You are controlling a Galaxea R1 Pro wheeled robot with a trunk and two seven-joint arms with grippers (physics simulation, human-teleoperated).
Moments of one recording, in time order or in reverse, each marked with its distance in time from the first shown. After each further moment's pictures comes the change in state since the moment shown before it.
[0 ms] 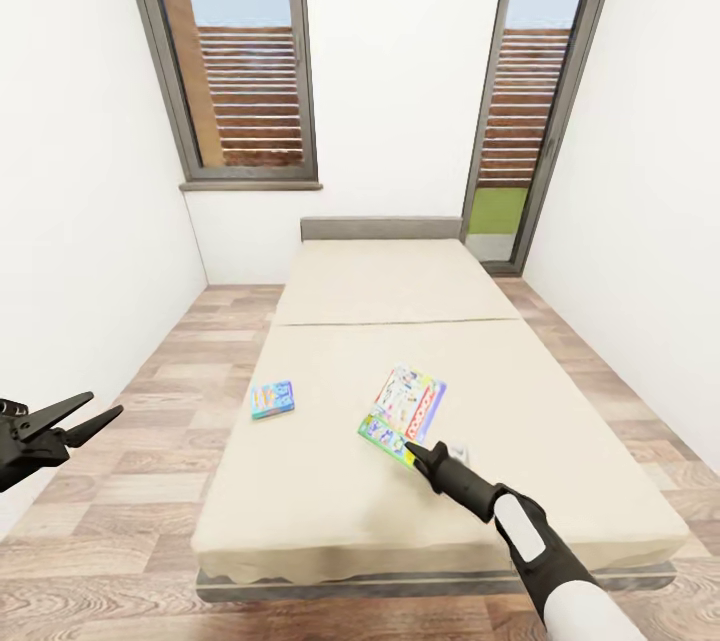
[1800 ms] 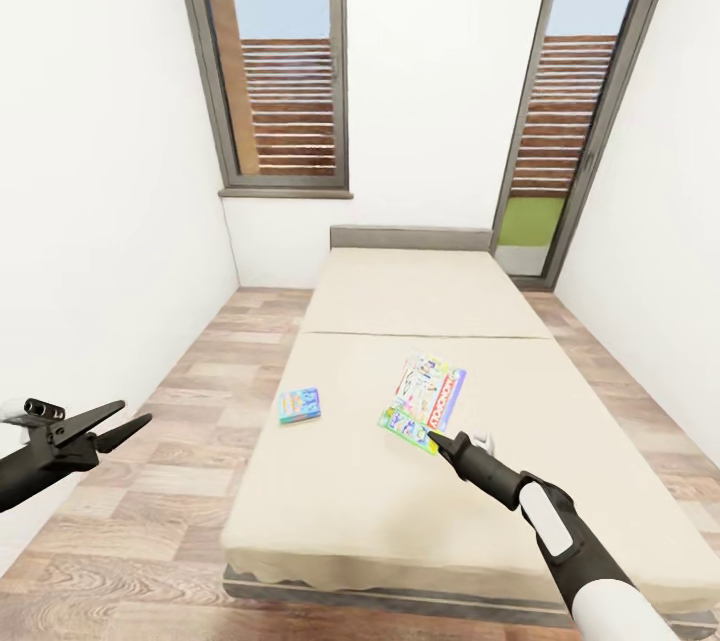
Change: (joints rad) left arm -0.004 -0.017 -0.098 -0.007 -0.008 0.003 -0.009; right arm 0.012 -0.077 0.010 -0.106 0.024 0.002 -0.023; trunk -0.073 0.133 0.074
